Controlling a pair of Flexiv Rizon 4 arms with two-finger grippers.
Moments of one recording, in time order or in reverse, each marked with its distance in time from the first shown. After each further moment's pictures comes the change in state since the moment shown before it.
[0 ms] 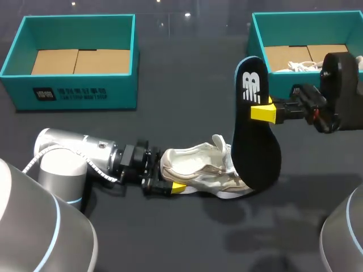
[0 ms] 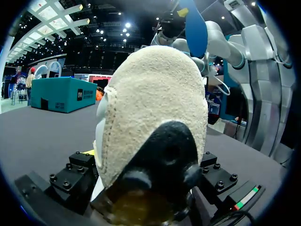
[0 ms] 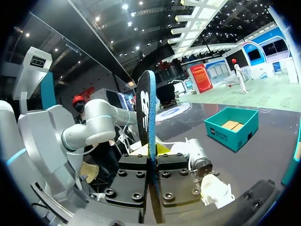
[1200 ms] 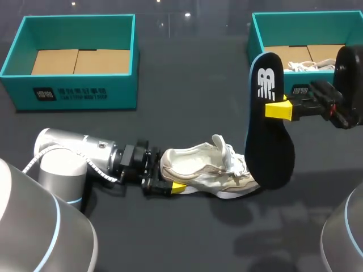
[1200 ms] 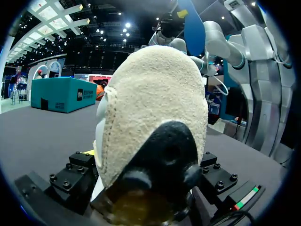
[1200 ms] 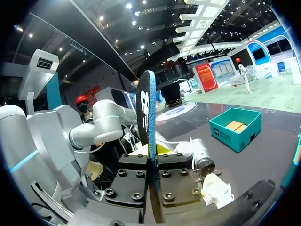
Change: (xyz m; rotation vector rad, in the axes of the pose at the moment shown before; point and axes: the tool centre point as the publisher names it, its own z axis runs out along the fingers) left arm 0.000 0.000 0.000 0.000 0.000 0.000; right arm 0.008 0.006 -0.017 0.010 0.048 -0.015
